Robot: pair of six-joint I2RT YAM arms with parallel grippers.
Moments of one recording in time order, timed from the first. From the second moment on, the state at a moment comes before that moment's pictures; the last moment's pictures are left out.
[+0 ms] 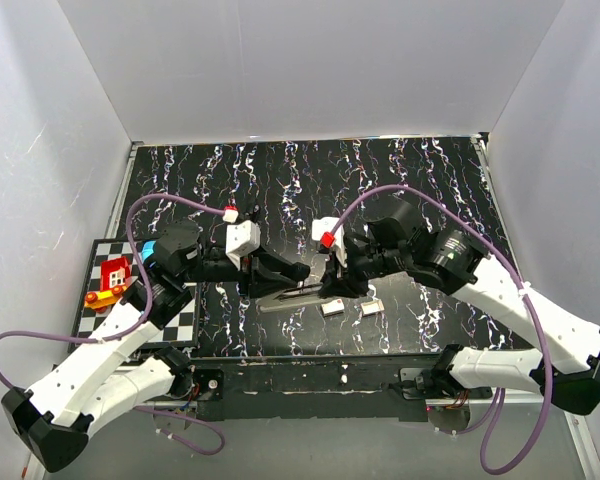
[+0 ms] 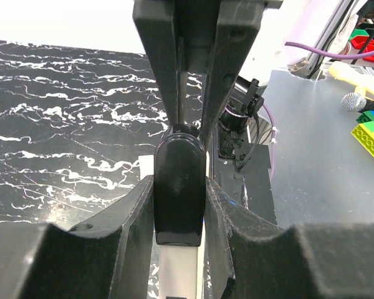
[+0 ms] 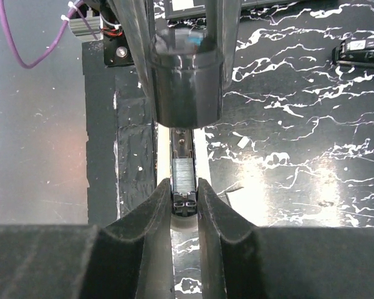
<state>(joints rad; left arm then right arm) -0.66 0.83 0.84 -0.10 0.85 -0.01 0.97 1.14 1.31 -0.82 -0.53 -0.28</state>
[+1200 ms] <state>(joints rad) -0.66 0.88 0.84 -0.02 0.79 -0.03 0.97 1.04 1.31 -0.77 -0.39 -0.18</state>
